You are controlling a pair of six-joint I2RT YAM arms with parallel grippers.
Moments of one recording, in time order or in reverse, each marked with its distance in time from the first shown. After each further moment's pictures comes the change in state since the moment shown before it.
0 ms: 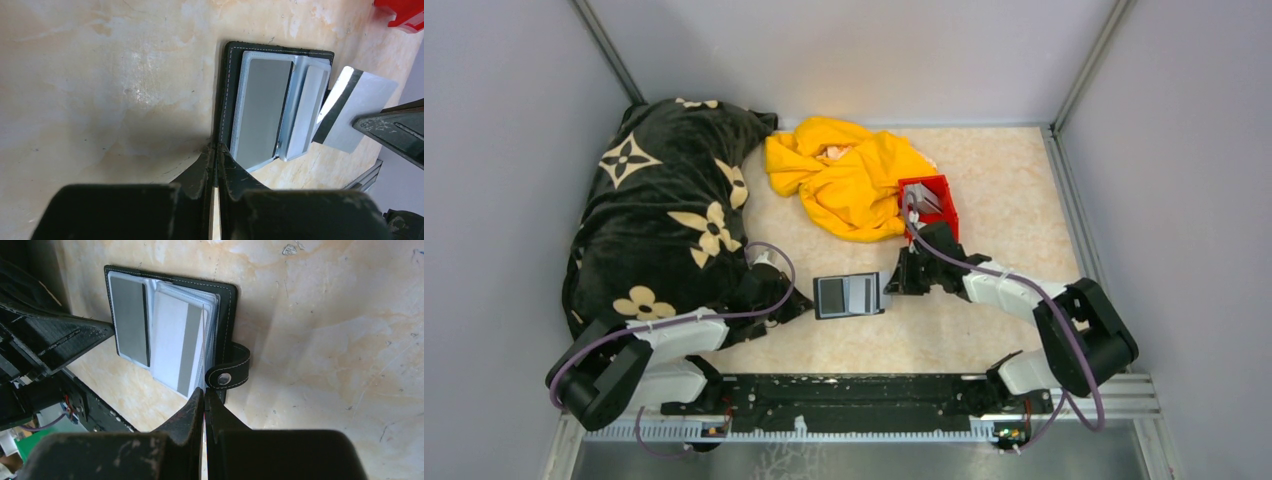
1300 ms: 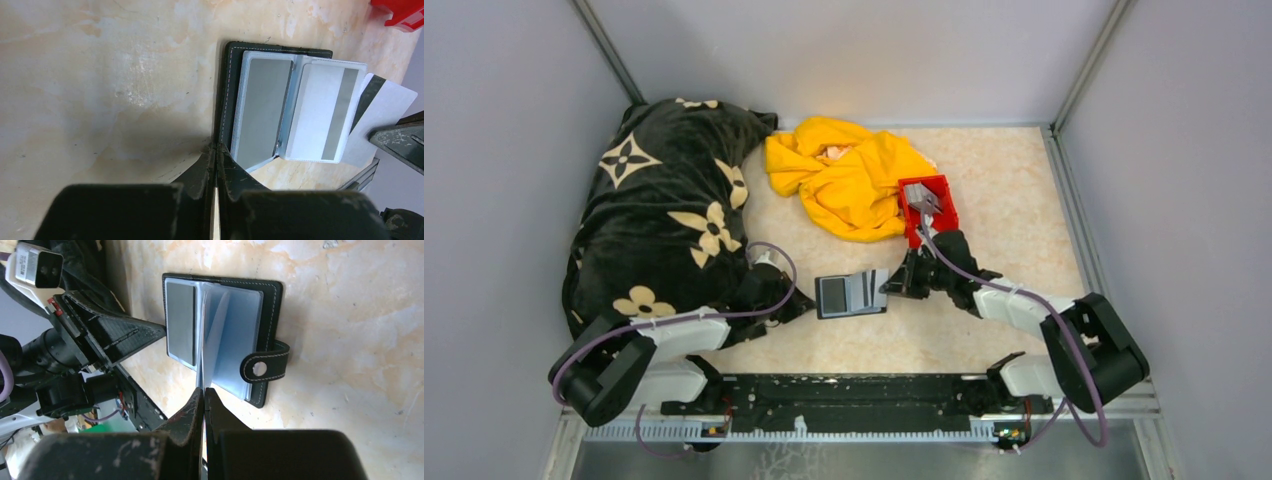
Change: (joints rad) left arm -0.005 0.021 0.000 0.026 0.005 -0.006; right arm -0.039 -0.088 -0.171 0.269 -0.126 0.181
